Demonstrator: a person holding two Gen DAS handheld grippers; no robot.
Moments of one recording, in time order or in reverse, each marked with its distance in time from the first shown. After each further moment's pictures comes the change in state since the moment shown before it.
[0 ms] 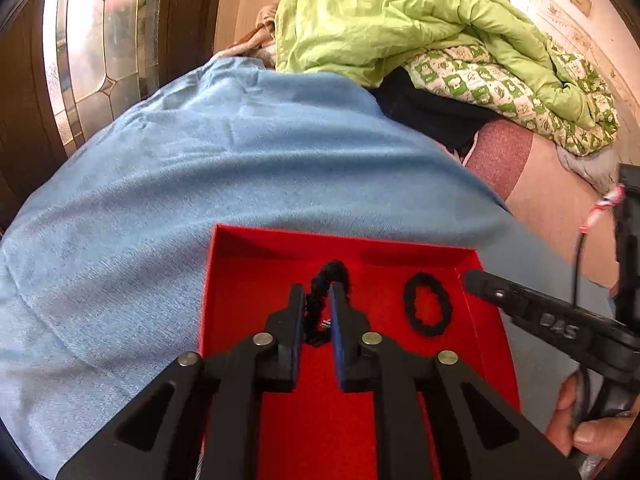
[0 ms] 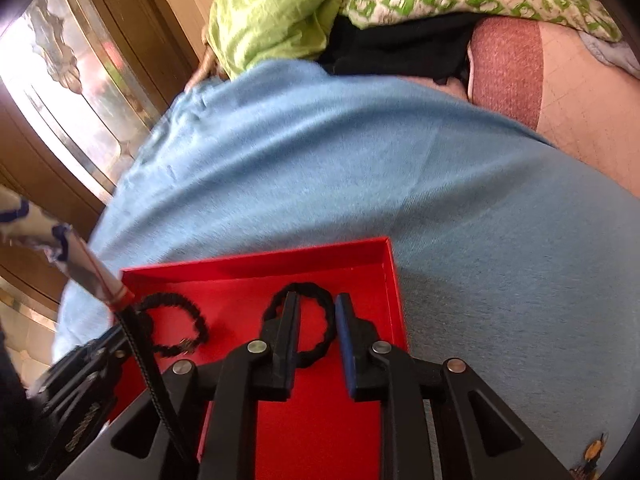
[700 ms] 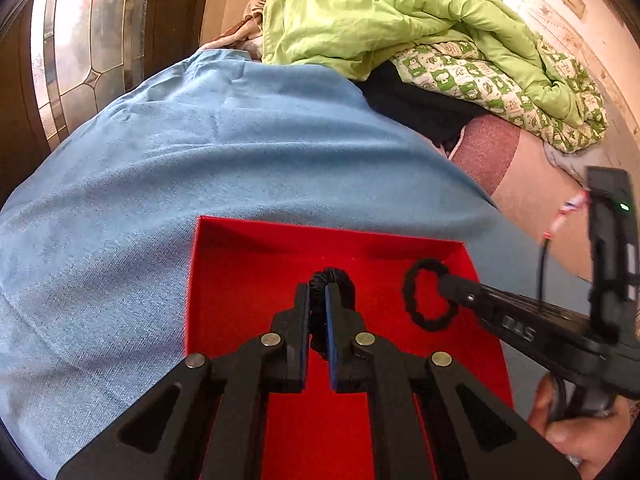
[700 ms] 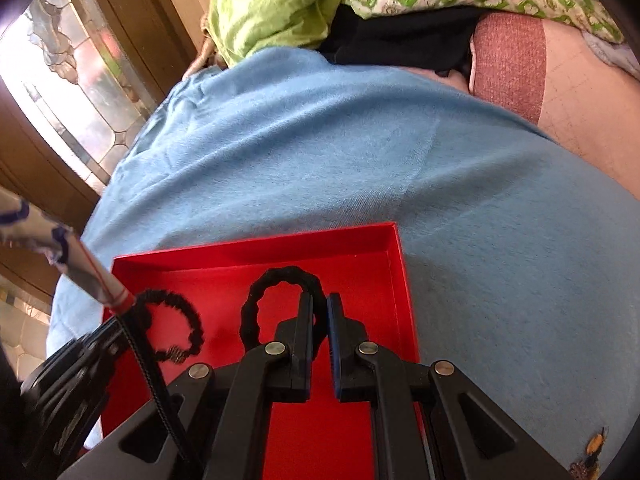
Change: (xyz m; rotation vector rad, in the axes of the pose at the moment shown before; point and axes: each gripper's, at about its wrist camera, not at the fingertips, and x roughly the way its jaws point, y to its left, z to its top) left arm 0.008 0.002 -0.005 0.003 0.026 -0.061; right arm 0.021 0.006 -0.006 -0.013 0.052 -0.048
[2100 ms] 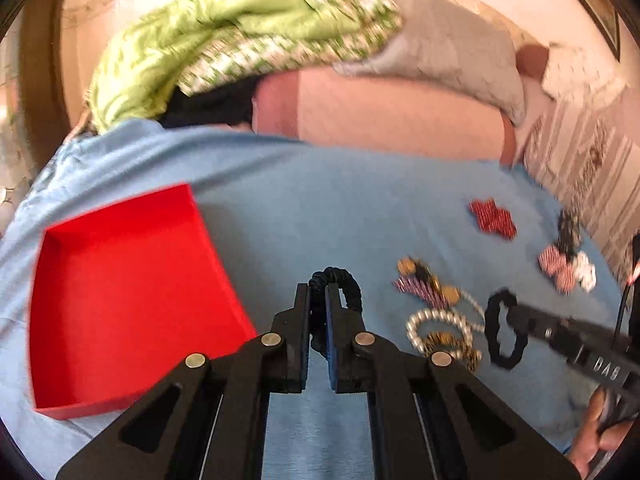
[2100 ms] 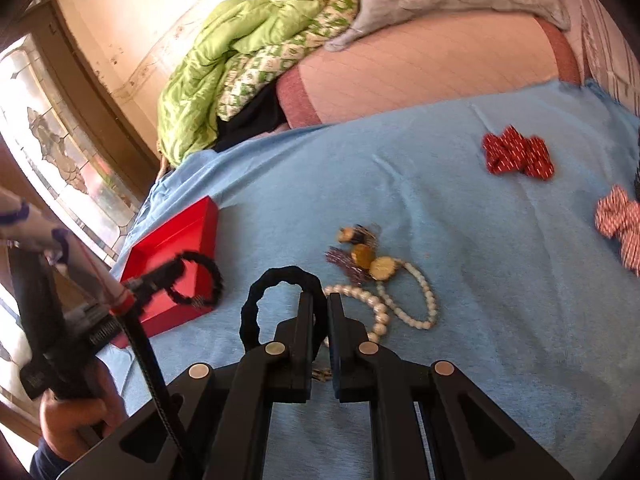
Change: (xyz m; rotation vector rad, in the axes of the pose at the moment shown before) left arm -0.095 -0.219 -0.138 0.424 -0.075 -0.186; right arm -0.231 -0.195 -0.254 0.293 -0.334 0.008
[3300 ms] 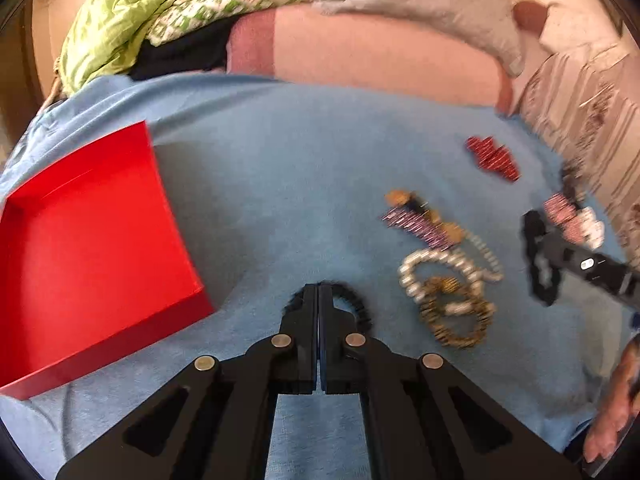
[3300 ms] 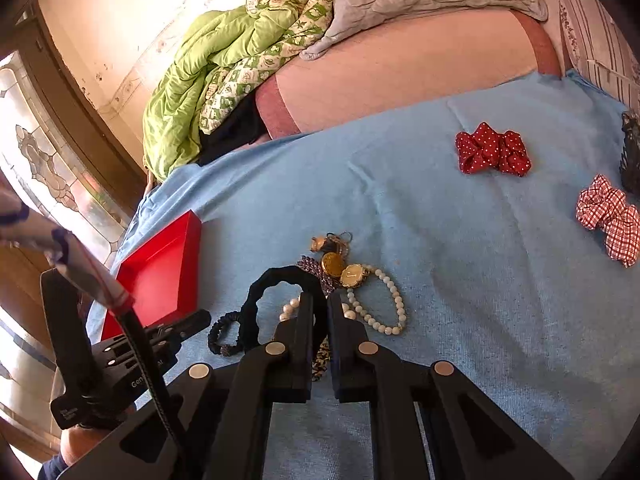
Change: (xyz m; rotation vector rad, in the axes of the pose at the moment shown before) left arm 0.055 -0.022 -0.038 0.048 0.214 -0.022; right arm -0.005 -0.023 -0.001 0.065 -0.027 -0.031
